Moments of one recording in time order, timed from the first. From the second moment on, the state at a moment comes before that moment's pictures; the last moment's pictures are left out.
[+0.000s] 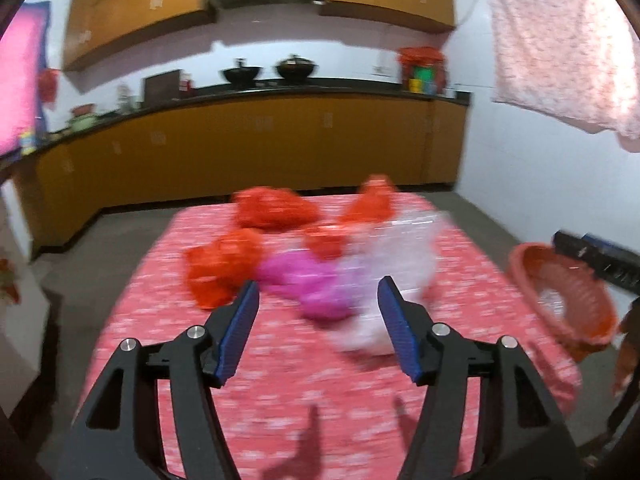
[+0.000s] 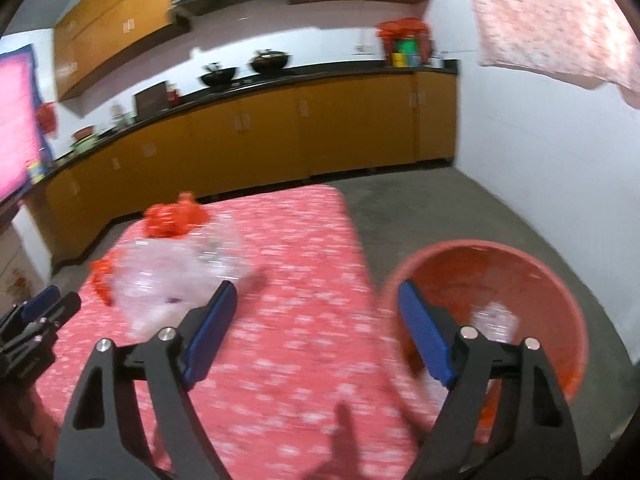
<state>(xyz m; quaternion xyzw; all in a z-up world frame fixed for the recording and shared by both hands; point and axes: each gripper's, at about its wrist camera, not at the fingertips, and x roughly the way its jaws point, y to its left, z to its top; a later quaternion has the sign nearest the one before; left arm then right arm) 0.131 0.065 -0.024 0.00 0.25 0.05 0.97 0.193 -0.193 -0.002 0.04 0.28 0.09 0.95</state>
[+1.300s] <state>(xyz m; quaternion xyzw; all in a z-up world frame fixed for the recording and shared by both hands) 0.238 0.184 -0.059 -0.01 0.31 0.10 0.95 0.238 -0.123 -0.039 0.00 0.34 0.09 0.94</state>
